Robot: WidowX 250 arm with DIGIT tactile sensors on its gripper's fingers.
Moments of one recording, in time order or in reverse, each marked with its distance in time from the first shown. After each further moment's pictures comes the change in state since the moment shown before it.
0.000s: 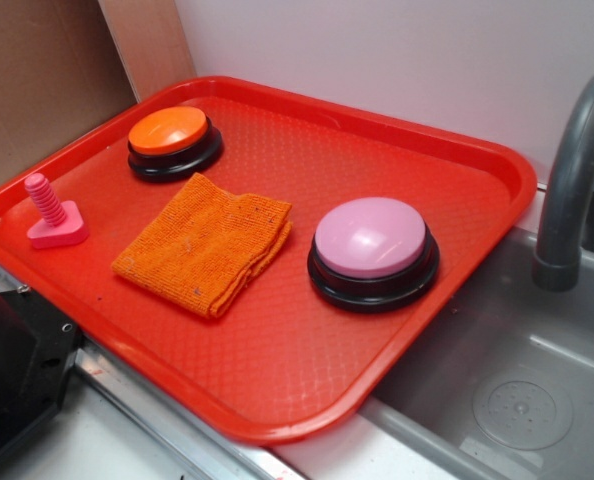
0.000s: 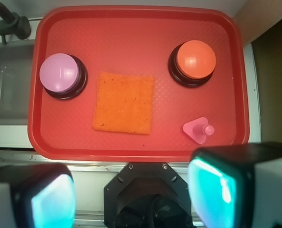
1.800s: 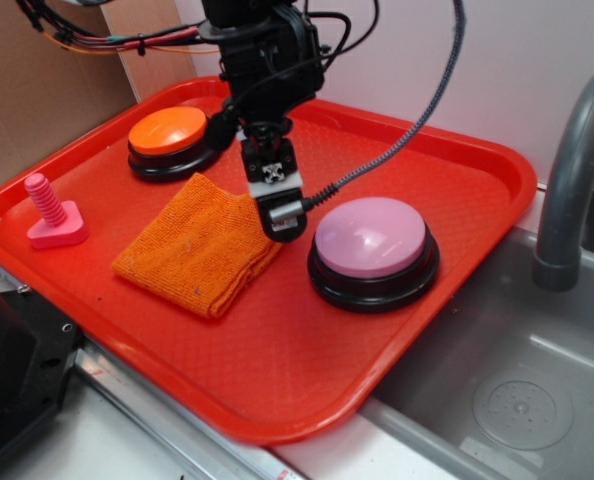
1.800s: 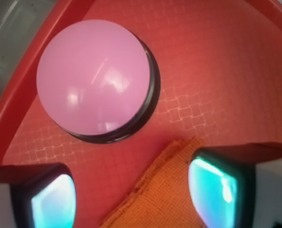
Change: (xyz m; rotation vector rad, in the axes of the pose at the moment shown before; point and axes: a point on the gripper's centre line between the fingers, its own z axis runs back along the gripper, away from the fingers) arm 0.080 -0.073 -0.178 -0.113 0.099 -0.555
